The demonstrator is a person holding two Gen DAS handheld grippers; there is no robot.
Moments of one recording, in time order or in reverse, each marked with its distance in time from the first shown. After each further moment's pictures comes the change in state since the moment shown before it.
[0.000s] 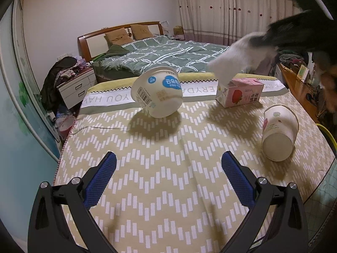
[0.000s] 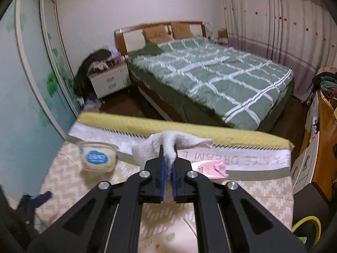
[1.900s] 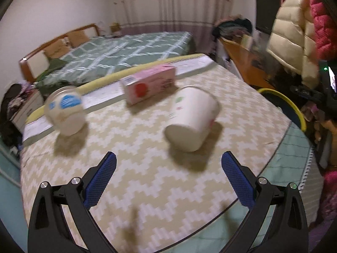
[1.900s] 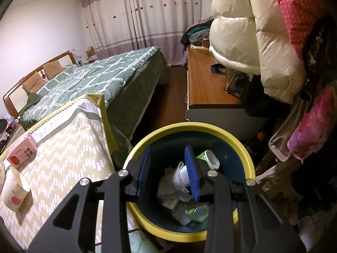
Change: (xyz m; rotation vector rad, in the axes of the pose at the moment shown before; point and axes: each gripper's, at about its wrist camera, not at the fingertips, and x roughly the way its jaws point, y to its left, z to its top) left arm -0.013 -0.102 0.010 0.287 0.079 -0.342; right arm -0.139 -0.229 -0.224 0.573 -0.095 -0.668
